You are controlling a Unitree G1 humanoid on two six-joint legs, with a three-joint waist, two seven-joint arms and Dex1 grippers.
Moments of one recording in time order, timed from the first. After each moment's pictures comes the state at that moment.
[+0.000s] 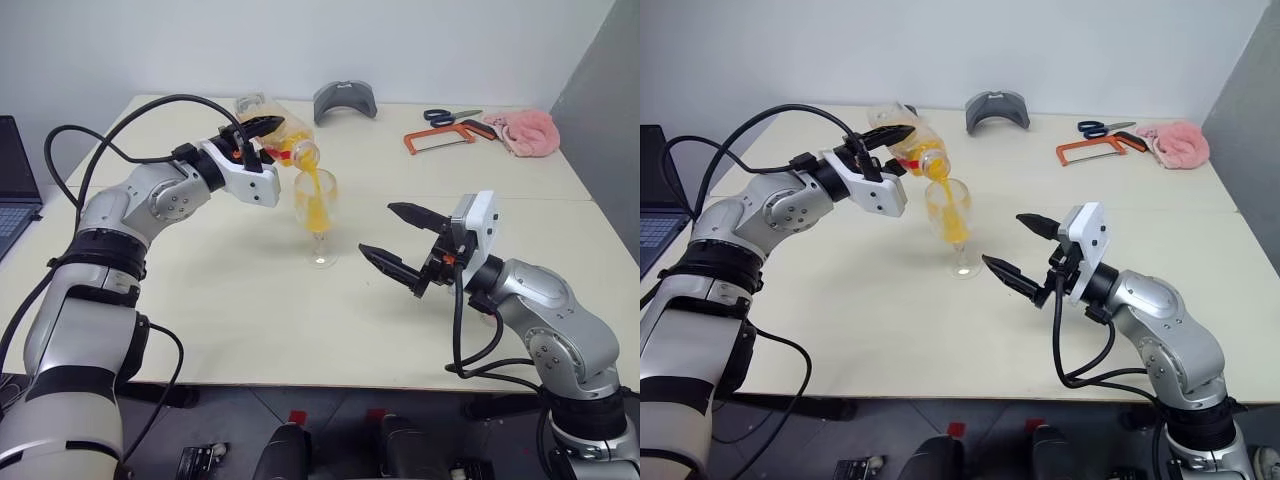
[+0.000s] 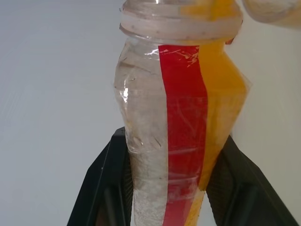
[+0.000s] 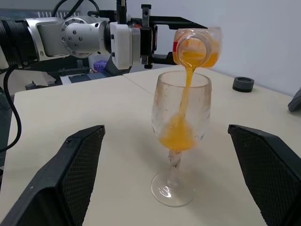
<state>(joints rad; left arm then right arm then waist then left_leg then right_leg) -1.11 0.76 -0.32 0.87 0.72 -0.86 -0.08 -0.35 -0.46 0.02 -0.54 0.55 0.57 0.61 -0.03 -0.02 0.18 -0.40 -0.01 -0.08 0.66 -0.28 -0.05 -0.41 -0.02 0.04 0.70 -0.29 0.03</state>
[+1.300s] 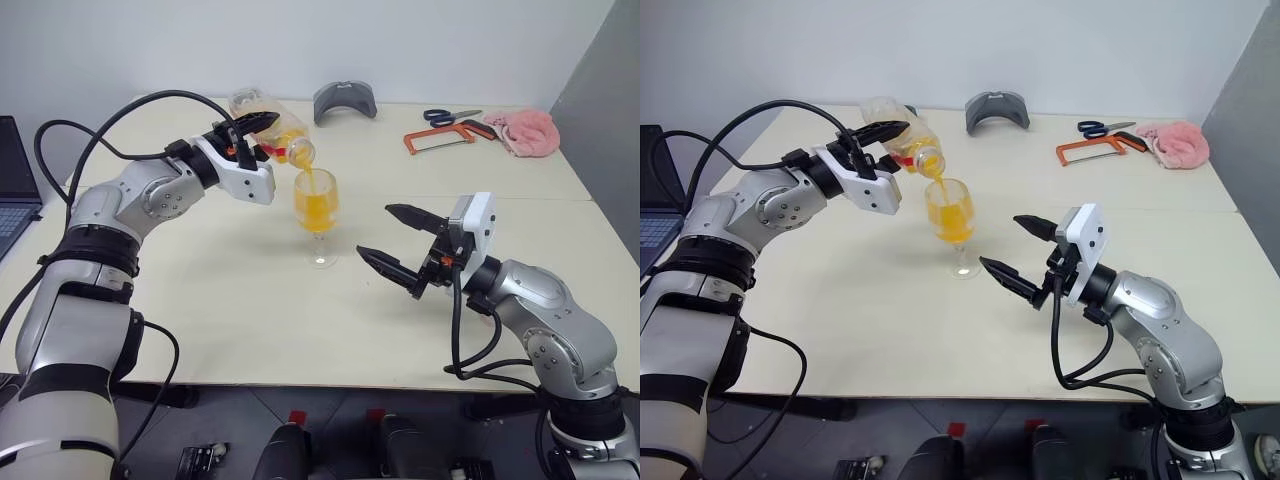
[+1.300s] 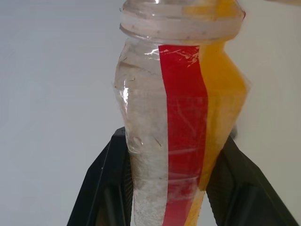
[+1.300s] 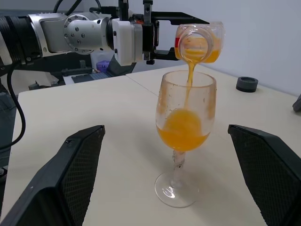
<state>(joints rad) -1.12 0.78 -0.33 0.90 0.73 -0.88 -0.05 -0.35 -0.45 0.03 -0.54 0.55 0.57 0.61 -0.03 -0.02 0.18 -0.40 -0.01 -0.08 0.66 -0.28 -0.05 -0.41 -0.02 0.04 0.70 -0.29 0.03</state>
